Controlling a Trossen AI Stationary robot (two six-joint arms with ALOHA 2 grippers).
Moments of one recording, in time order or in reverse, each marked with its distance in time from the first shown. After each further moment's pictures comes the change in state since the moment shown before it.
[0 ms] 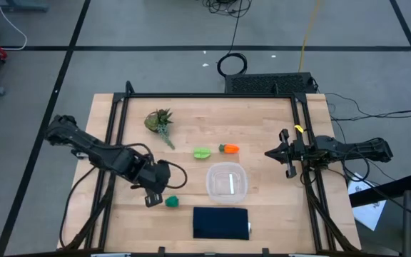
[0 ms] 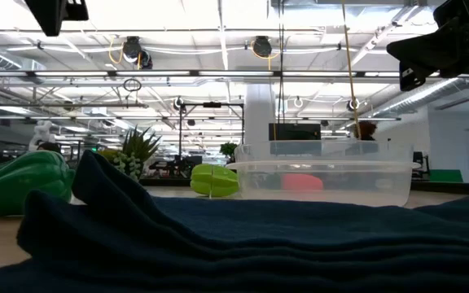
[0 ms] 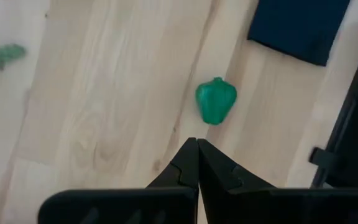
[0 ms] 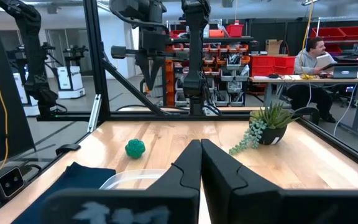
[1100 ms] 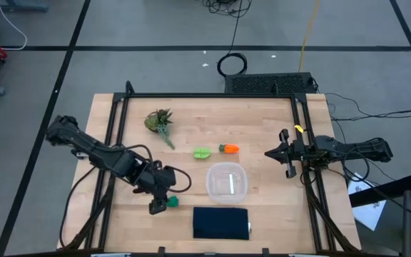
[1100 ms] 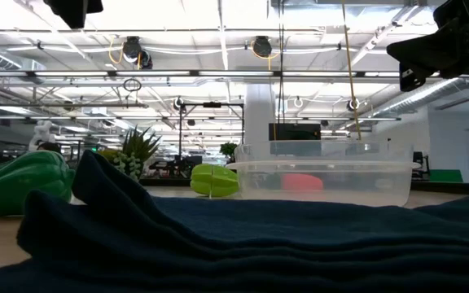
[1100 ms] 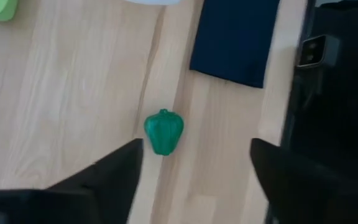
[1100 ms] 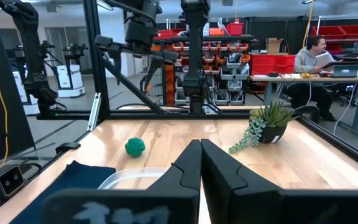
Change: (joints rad) left arm -0.022 0.018 -0.001 0.195 0.029 0.046; right arm 0.000 0.000 0.000 -0.007 0.000 0.000
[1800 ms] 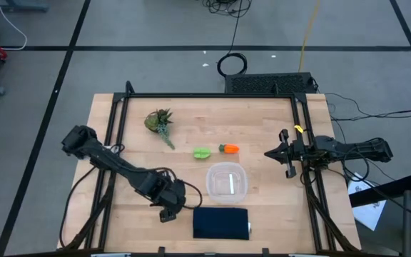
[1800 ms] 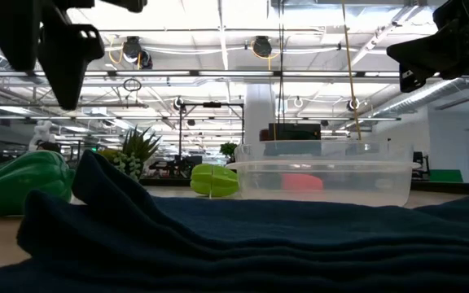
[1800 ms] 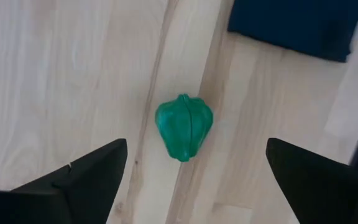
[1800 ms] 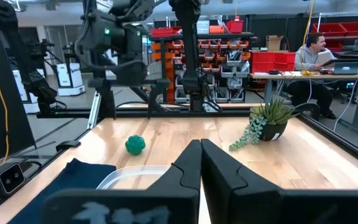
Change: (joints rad) left arm -0.028 0.252 -0.001 0.003 -0.016 -0.031; right arm 0.000 0.000 0.000 -0.010 0.000 0.004
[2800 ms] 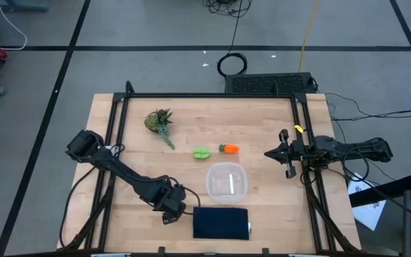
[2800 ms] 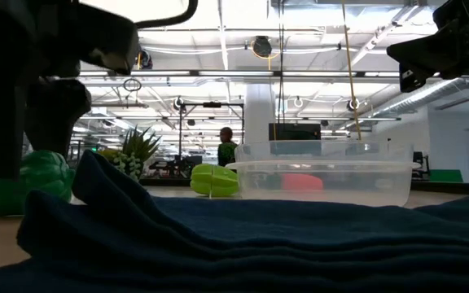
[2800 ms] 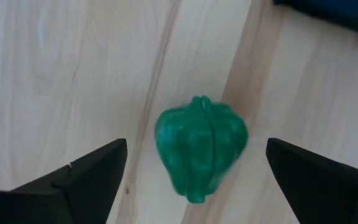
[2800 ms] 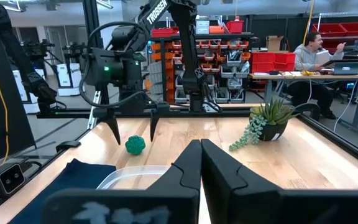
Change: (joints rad) left arm -0.037 0.075 -0.173 0.218 -0.050 -0.061; right arm 0.000 0.000 0.000 0.002 0.000 0.000
